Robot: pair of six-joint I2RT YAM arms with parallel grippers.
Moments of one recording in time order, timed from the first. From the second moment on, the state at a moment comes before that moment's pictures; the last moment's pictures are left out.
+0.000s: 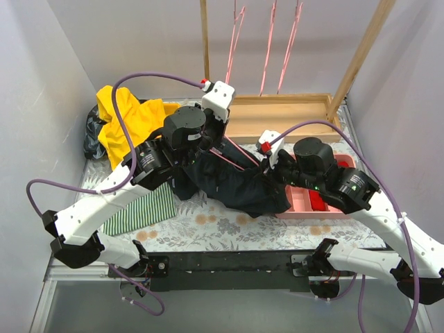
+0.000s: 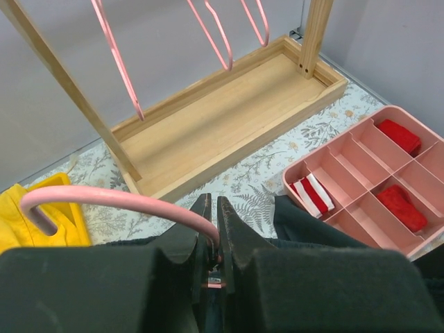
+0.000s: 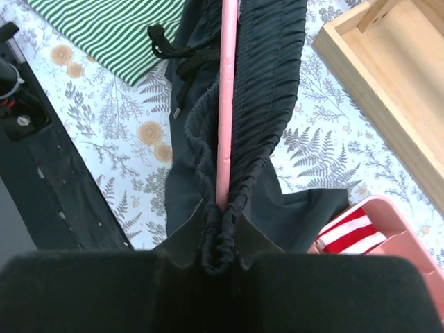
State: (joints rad) left arm -1.02 1.35 1.71 -0.53 -0.45 0.00; right arm 0.89 0.97 1.25 -0.76 -0.14 -0.11
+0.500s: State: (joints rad) left arm -1.02 1.33 1.67 -0.44 -0.43 -0.06; right arm 0.89 0.78 1.08 -0.74 -0.04 0.00
